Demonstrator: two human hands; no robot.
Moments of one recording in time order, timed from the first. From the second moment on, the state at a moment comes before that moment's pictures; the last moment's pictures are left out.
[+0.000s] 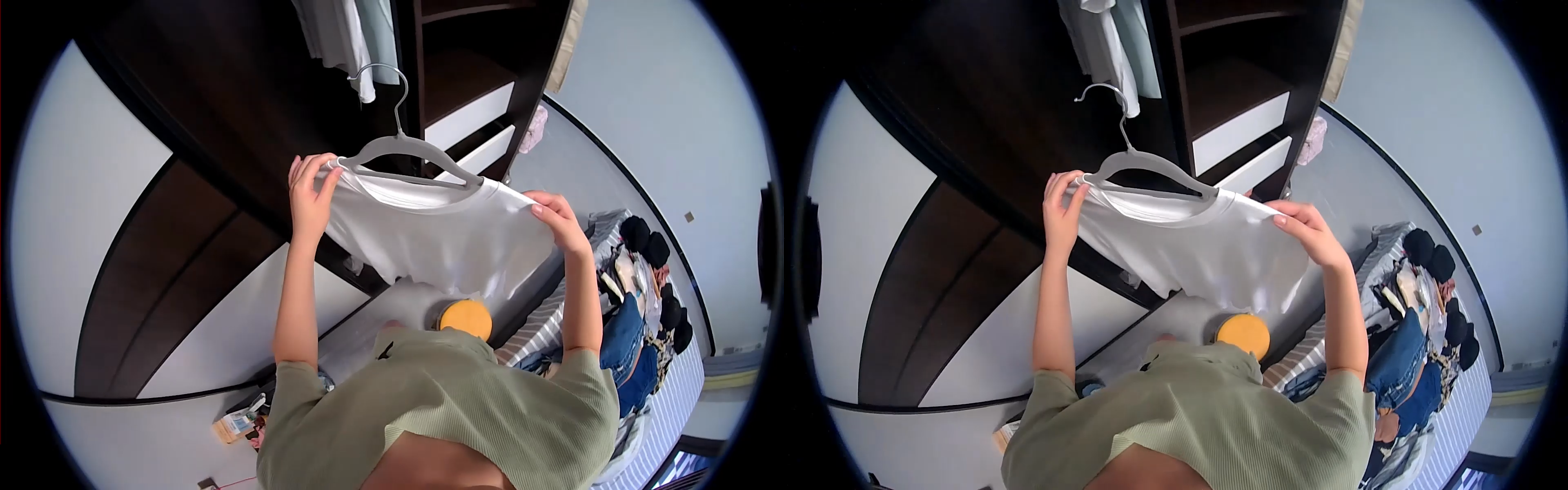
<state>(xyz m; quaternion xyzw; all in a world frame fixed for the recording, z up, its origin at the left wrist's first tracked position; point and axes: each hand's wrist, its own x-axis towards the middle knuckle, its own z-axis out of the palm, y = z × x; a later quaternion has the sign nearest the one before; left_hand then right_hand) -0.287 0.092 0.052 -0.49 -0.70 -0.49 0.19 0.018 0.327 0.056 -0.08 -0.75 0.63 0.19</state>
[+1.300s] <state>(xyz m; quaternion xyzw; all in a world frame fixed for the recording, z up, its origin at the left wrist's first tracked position) -0.287 0.141 0.158 -0.56 -0.69 -0.44 0.14 -0.252 0.251 0.144 0.04 -0.54 0.77 0.34</state>
